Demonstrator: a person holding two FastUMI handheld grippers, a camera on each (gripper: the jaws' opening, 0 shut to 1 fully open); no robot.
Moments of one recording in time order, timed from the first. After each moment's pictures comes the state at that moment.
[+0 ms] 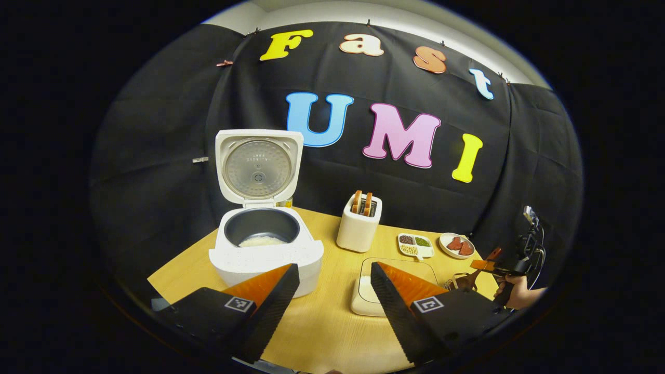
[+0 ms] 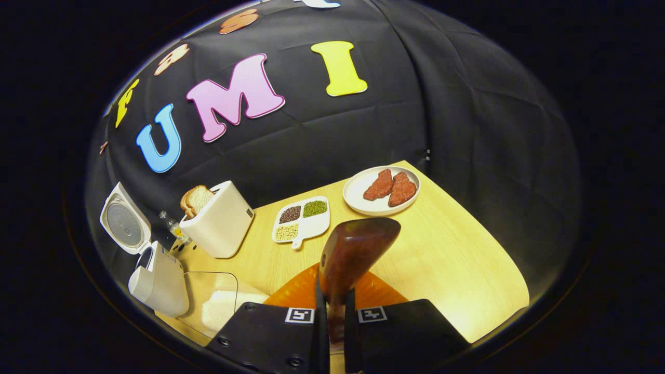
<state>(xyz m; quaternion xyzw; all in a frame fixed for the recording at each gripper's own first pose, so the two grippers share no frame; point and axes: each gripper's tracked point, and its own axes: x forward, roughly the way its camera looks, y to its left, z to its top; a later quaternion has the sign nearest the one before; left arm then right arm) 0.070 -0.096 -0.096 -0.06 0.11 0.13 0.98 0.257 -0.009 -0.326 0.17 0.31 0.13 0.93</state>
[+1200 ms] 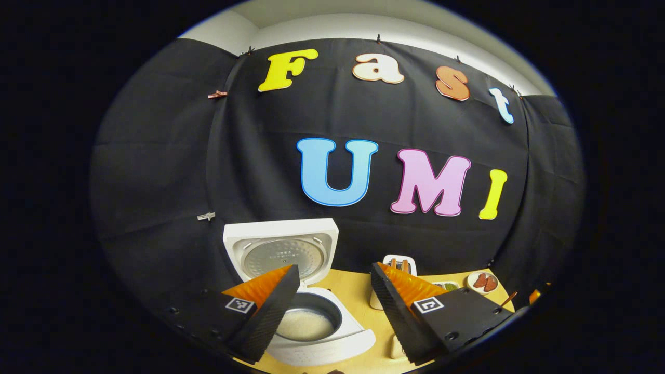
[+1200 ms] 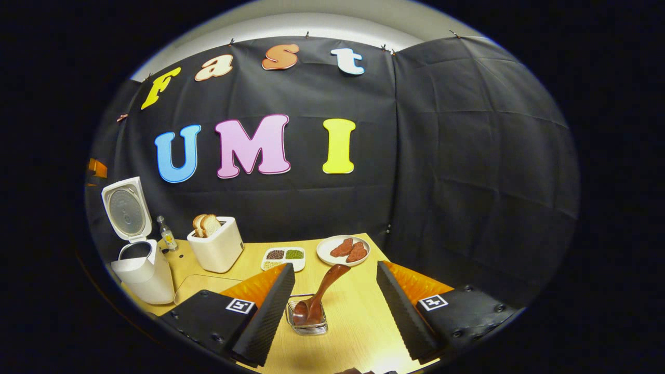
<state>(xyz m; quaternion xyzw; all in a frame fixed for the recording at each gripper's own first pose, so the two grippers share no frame) 0.174 0.054 0.103 -0.01 0.03 0.15 0.99 0.142 -0.089 -0.154 0.05 0.12 0.06 0.99</state>
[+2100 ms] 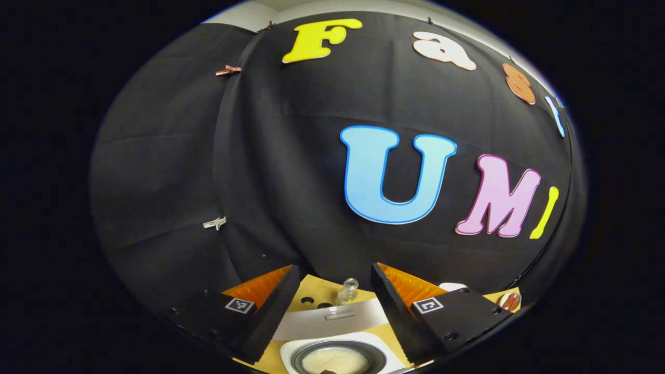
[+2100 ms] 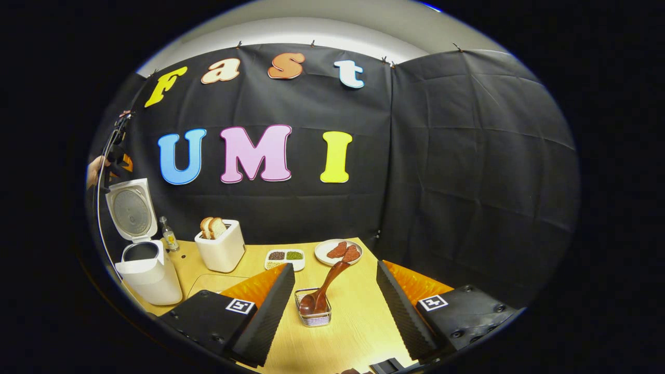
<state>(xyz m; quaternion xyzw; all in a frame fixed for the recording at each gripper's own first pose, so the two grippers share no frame) 0.327 0.243 0.121 -0.03 0.10 0.23 0.97 0.086 -0.069 -0.123 0.02 0.11 0.04 0.99</state>
